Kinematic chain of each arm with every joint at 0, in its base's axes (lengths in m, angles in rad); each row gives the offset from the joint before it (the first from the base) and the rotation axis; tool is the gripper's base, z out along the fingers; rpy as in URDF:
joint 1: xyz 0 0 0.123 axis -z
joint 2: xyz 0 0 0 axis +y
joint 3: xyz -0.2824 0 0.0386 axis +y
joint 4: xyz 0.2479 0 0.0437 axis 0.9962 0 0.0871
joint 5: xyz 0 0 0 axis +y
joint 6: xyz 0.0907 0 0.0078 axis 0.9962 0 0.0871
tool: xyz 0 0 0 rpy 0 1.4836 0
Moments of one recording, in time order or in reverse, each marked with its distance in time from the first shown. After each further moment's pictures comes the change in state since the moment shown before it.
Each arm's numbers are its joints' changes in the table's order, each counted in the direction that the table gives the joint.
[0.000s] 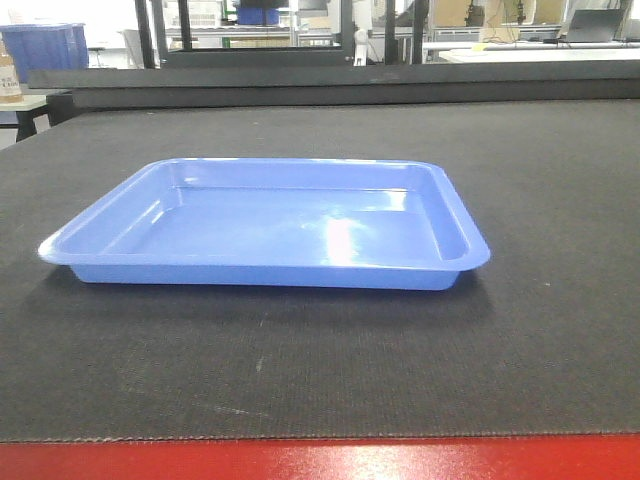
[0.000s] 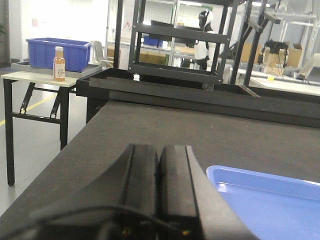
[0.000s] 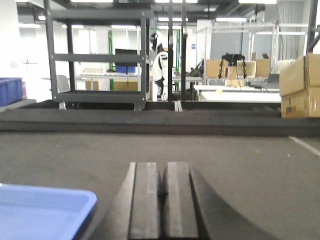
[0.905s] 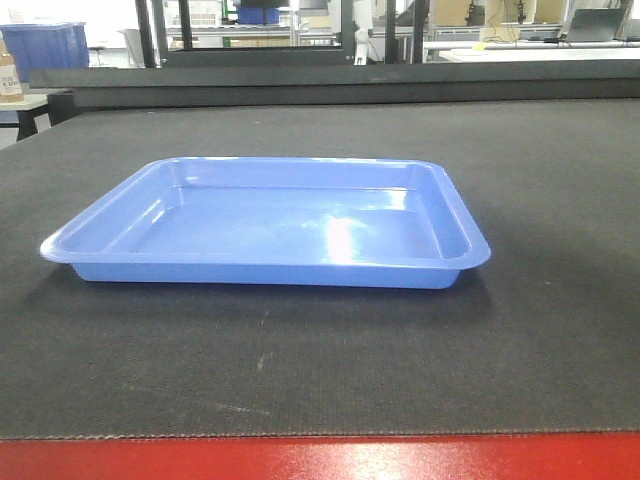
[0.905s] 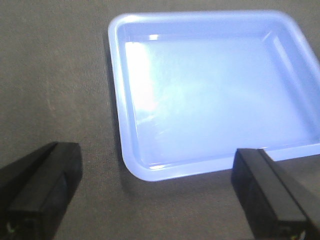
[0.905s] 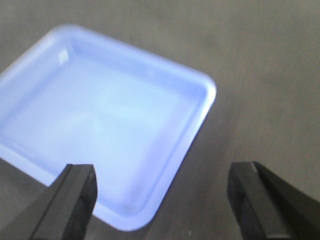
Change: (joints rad) left arm 0.315 1.051 -0.763 -0.031 0.549 0.030; right arm -0.353 1.135 -0.803 0.005 0.493 0.009
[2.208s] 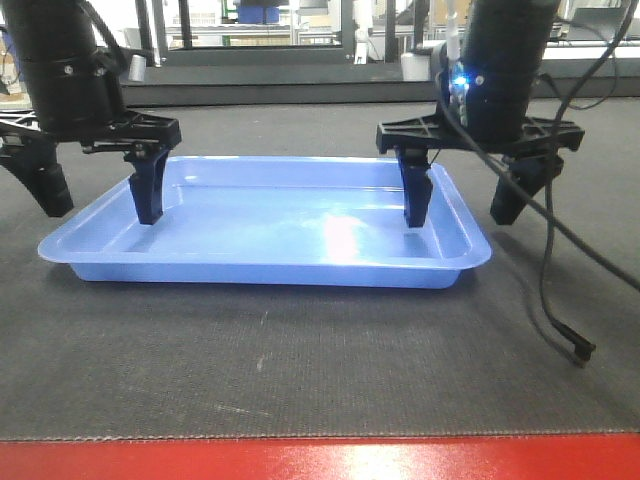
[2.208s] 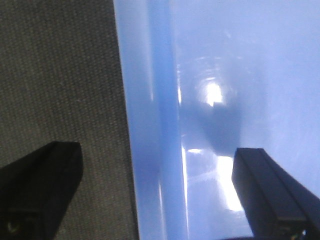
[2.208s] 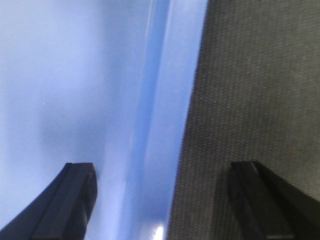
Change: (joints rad) left arm 0.002 0.881 -0.579 0.141 0.315 -0.100; right arm -0.010 0.820 -0.457 -0.141 0.278 0.390
